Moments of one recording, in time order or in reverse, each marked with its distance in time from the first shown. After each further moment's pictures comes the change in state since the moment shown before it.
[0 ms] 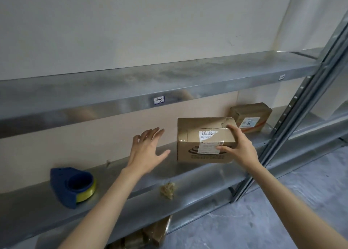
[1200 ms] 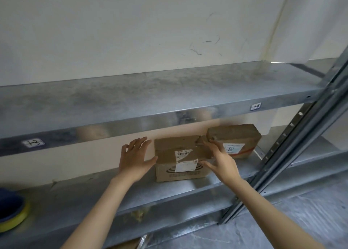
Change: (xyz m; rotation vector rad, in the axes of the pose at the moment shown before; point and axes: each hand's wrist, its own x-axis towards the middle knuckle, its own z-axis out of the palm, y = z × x) left_hand 0.140 0.110 0.093 0.021 -0.102 -0.268; right_hand 0.157 0.139 -0.027 -0.231 -0.242 -0.238
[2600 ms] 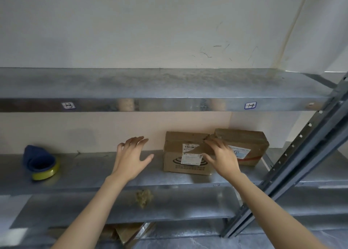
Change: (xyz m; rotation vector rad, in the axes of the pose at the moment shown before) left_hand -0.081 0.025 -0.029 0.082 0.145 -0.160; right_hand 0.005 0.004 -0.020 -0.177 -0.008 -0.221
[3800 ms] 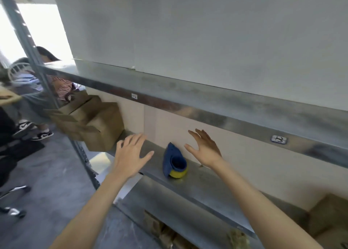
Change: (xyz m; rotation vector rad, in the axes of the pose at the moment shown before) left_hand -0.153 -0.376 -0.145 0.258 0.156 -0.518; right_hand 0.114 -0.509 0.101 0.271 -0.319 -0.575
